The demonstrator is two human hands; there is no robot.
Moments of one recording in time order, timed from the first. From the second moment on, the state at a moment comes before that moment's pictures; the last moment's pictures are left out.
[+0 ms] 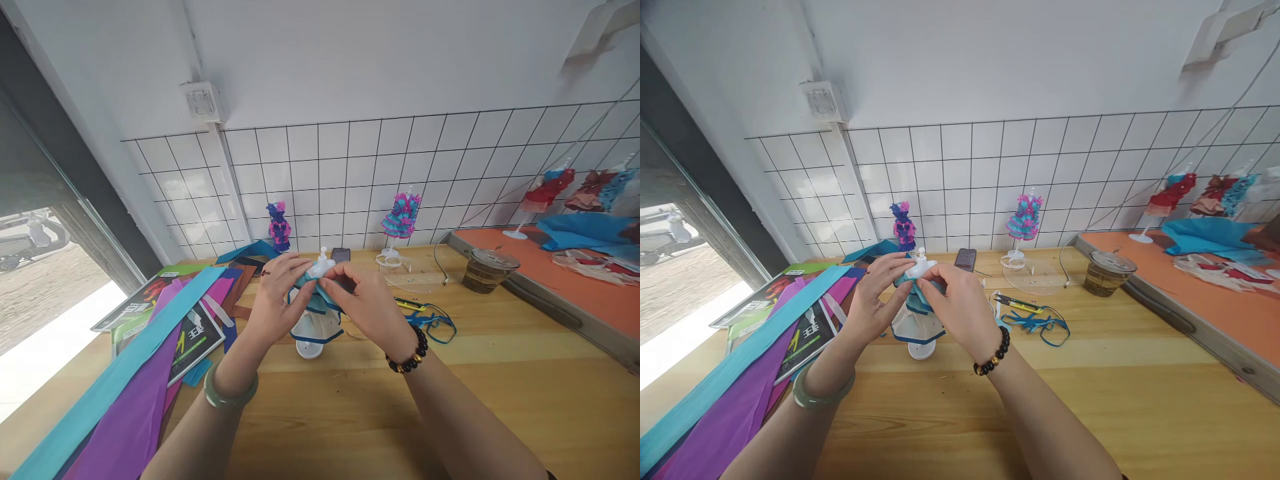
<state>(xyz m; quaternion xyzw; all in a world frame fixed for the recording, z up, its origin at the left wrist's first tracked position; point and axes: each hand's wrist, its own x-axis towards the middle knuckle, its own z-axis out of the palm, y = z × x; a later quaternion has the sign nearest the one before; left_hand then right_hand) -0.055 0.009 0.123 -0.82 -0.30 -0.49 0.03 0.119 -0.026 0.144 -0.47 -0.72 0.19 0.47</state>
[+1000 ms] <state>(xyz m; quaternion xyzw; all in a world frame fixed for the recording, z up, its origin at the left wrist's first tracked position) -0.057 0.014 0.120 -0.81 -0.31 -0.49 0.10 0.125 -0.035 0.153 -0.48 -0.75 0.20 0.40</state>
